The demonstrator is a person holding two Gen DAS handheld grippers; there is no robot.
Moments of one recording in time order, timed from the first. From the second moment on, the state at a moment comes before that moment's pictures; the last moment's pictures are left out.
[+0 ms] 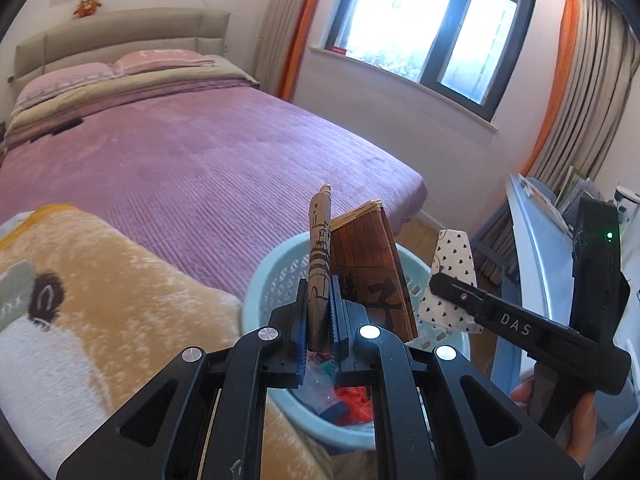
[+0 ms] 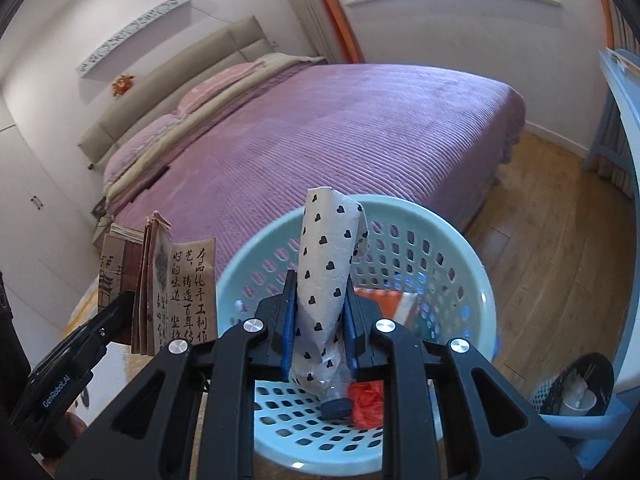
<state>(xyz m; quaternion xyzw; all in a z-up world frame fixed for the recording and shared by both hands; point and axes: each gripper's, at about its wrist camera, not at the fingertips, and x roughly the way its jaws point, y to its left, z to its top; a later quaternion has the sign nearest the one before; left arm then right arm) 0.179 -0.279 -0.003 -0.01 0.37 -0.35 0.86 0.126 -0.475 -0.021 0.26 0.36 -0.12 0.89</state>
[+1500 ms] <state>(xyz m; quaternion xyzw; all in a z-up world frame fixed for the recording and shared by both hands) 0.027 -0.070 0.011 0.01 0.13 -0.06 0.99 -0.013 -0.274 0.066 0.06 0.14 -0.09 0.98</state>
